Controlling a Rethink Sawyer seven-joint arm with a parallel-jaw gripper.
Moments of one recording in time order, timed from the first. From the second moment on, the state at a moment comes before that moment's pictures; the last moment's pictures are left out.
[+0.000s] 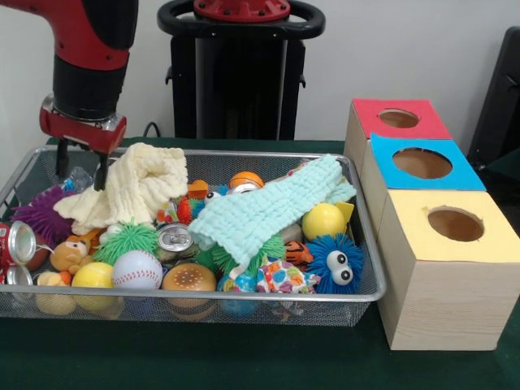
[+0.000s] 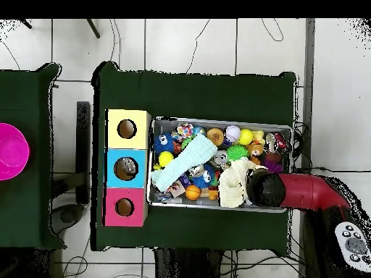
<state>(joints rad) -0.64 -0.61 0.10 1.62 -0.62 0.52 1.87</state>
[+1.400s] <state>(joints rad) -0.70 -0.60 0.04 1.60 -0.70 0.53 1.87</state>
